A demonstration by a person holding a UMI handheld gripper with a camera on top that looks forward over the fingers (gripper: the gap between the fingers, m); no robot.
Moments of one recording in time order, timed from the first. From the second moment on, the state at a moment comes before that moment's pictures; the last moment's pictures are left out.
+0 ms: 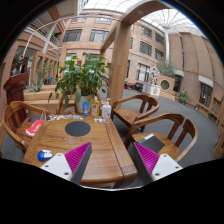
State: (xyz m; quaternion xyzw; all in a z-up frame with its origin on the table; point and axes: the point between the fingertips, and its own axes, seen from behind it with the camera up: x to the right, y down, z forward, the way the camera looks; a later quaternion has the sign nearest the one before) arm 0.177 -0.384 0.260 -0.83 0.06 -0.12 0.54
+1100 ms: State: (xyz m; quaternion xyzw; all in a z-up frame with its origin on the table) arm -0.184 -0.270 -0.006 -0.89 -0.05 0.07 0.45
